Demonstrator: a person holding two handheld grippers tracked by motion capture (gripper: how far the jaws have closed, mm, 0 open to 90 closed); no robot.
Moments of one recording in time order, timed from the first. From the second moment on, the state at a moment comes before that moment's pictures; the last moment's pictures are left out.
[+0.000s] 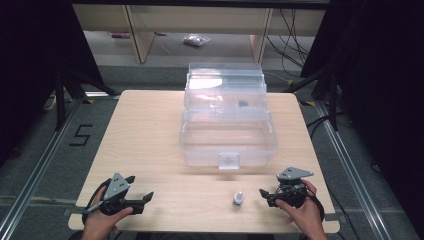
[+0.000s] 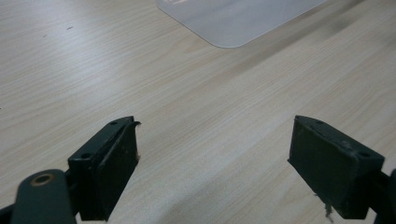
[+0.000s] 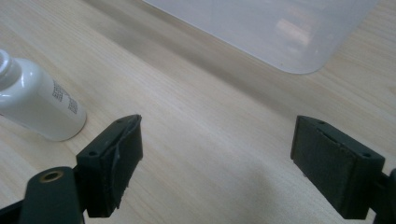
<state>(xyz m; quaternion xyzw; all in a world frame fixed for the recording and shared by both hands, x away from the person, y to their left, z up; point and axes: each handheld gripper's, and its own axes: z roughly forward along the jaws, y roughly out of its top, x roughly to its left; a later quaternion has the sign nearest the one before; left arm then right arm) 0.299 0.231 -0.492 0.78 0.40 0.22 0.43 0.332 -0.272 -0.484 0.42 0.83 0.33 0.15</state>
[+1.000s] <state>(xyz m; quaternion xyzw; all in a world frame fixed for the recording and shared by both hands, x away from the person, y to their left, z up) 0.299 0.231 -0.492 0.78 0.40 0.22 0.43 0.312 -0.238 -0.470 0.33 0.88 0.31 0.13</state>
